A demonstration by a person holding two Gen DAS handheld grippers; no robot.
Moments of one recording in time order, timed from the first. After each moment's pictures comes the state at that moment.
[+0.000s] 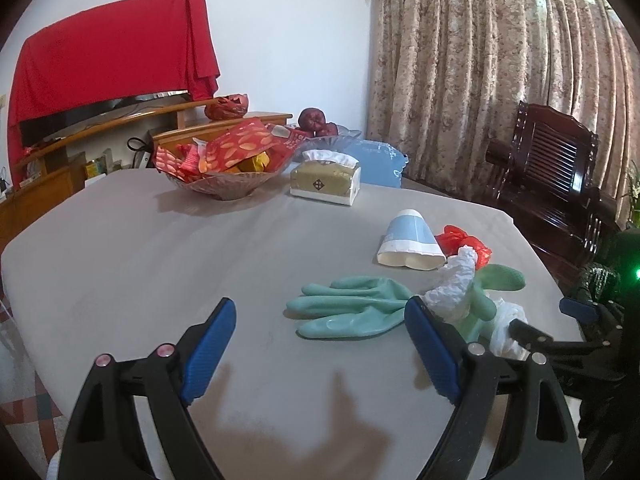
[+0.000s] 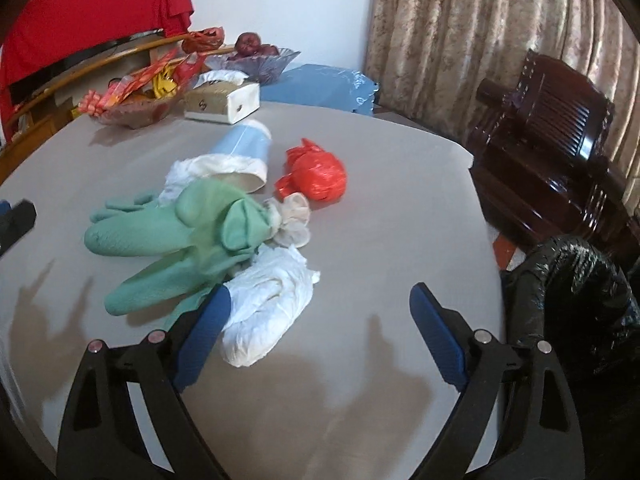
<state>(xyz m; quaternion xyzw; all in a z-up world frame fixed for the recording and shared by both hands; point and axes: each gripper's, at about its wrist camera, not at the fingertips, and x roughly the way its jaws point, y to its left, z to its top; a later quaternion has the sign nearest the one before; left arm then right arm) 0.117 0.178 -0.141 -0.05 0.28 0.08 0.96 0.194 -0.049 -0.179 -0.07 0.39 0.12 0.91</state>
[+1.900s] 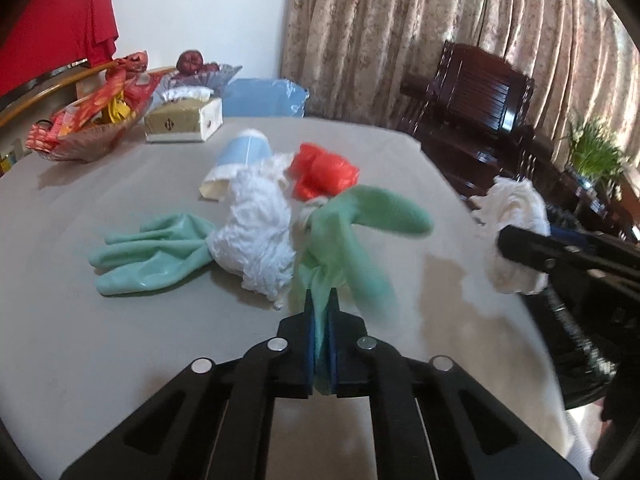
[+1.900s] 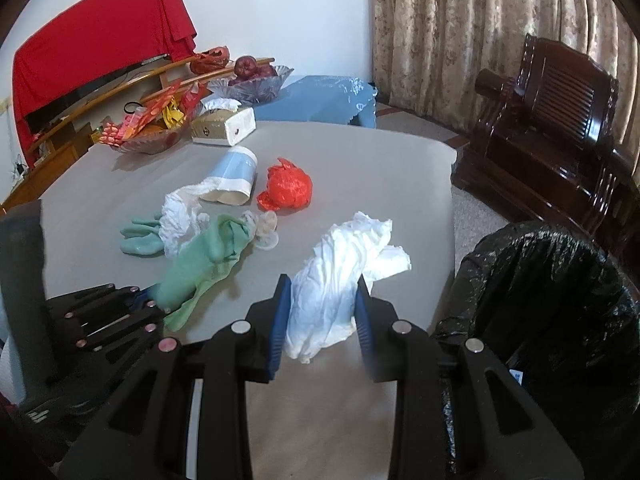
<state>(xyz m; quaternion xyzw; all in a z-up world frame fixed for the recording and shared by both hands) 0.156 0.060 -0.180 -0.04 0.37 -0.08 0.93 0.169 -0.120 -0.134 -0.03 0.37 0.15 0.91</state>
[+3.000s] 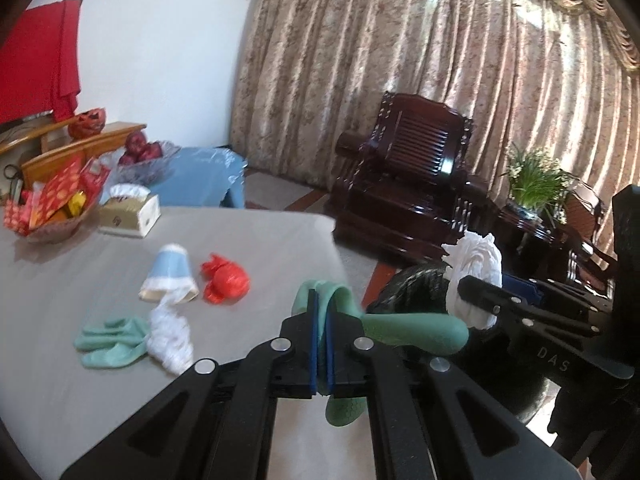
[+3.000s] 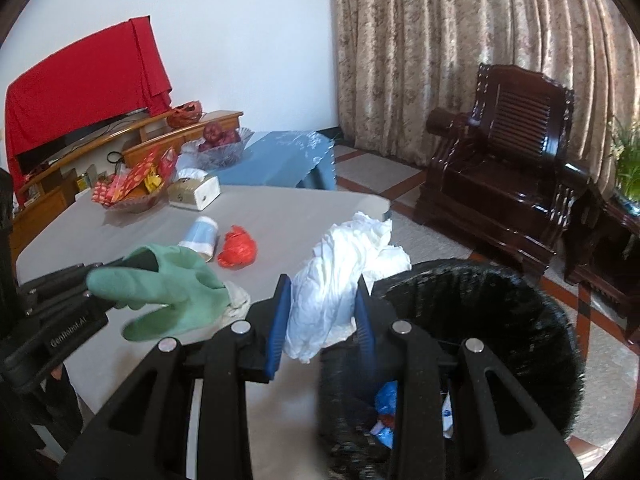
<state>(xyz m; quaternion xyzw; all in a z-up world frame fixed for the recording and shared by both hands) 0.137 -0.004 -0.069 -0.05 0.27 -0.16 0.95 0.130 -0.214 -0.059 -0.01 0.30 0.10 0.95</state>
